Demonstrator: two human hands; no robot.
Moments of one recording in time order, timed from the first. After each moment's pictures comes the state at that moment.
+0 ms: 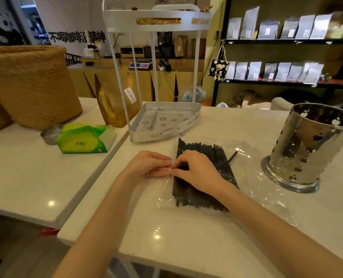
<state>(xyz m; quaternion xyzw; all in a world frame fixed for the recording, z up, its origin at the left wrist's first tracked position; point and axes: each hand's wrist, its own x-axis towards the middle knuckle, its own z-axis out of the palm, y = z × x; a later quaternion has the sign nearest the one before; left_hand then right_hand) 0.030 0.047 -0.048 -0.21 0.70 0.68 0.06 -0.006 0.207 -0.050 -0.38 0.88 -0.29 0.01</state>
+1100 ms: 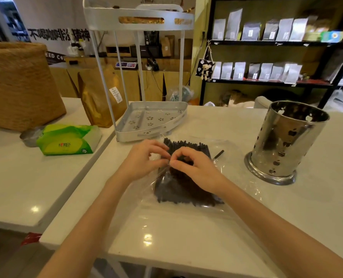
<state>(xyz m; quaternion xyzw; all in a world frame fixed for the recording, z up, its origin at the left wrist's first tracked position) 0.032 0.065 -0.039 0.06 0.94 0.31 -0.14 0.002 0.241 -0.041 -0.38 0.78 -0.49 0.07</state>
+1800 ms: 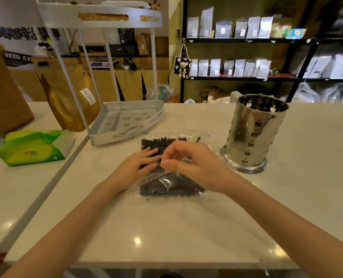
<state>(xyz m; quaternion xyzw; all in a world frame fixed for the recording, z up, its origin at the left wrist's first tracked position) 0.006 0.070 -0.085 0.15 0.95 0.27 -0.03 0.032 0.287 0.004 -0.41 0.78 -0.46 0.04</state>
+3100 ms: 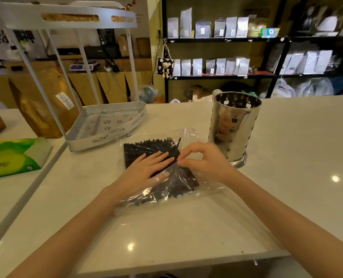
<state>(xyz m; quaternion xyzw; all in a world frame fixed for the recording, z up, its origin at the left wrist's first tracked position) 0.001 0.131 -0.083 0.24 0.96 0.12 0.00 -0.016 0.340 -0.042 -0.28 0.84 -0.46 -0.01</state>
